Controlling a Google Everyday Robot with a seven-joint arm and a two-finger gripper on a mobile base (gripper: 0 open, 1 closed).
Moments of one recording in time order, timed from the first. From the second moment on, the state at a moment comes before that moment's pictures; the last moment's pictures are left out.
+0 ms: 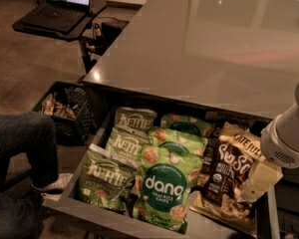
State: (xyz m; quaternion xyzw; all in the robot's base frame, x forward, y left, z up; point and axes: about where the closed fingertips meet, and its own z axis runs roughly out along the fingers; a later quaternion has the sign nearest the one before) arm 0.397 -0.262 0.769 -0.48 0.87 0.00 0.10
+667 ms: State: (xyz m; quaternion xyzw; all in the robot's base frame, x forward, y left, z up) arm 0.411 -0.264 0.744 -0.46 0.88 0.01 0.09
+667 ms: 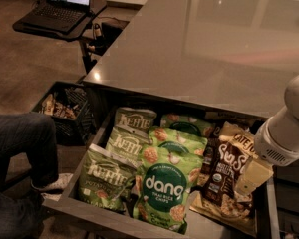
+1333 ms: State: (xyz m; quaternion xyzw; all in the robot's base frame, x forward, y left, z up) arm 0.424 -0.272 0.733 -0.44 0.89 0.01 0.09
